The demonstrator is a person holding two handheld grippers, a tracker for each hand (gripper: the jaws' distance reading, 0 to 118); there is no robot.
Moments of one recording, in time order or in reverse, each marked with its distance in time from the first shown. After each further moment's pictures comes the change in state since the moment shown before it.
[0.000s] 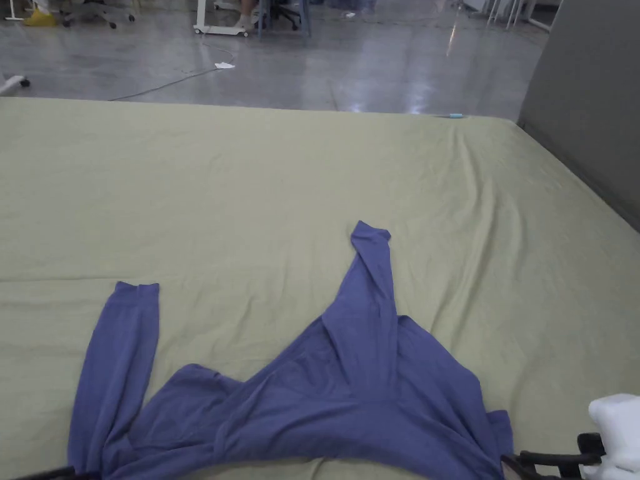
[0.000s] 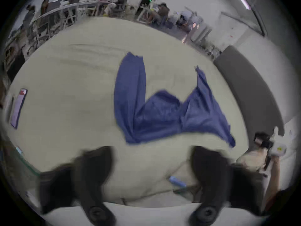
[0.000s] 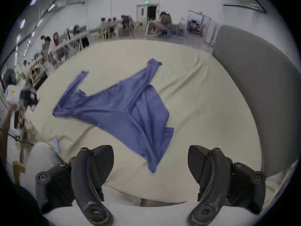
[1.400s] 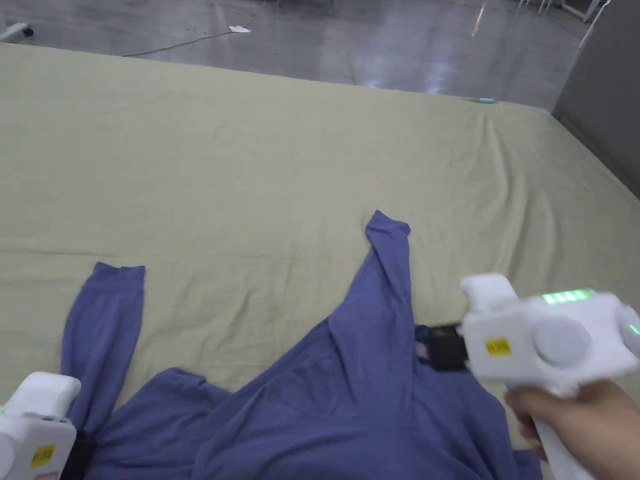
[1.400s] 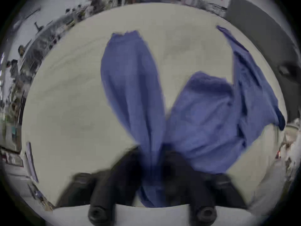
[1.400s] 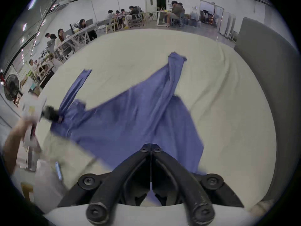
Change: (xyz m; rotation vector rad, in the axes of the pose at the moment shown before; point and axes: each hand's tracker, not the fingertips) left arm 0.015 0.078 -0.151 -0.123 0.208 -0.293; right arm -0.003 0.203 -0.211 -0.093 0.052 0.064
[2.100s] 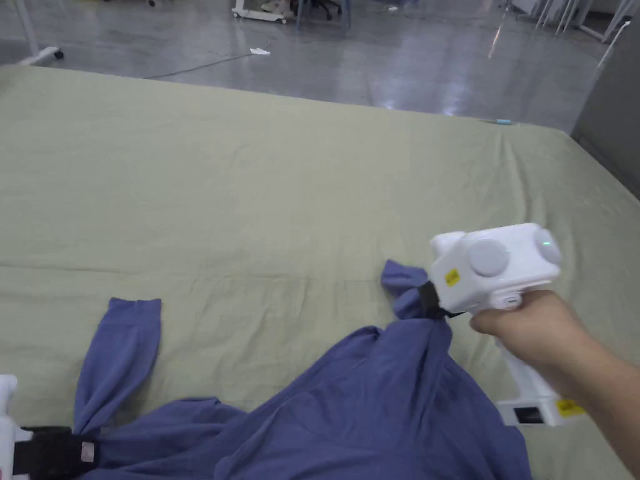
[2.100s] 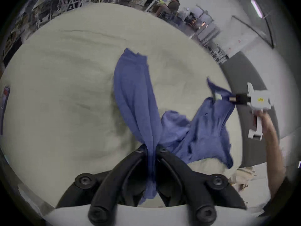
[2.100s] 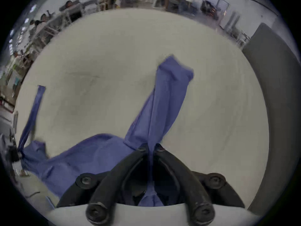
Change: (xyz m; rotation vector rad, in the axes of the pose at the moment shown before) left arm -0.056 -0.014 0.067 0.133 -0.318 0.469; right arm 0.002 0.074 -0.017 -0.049 -0.054 0.105
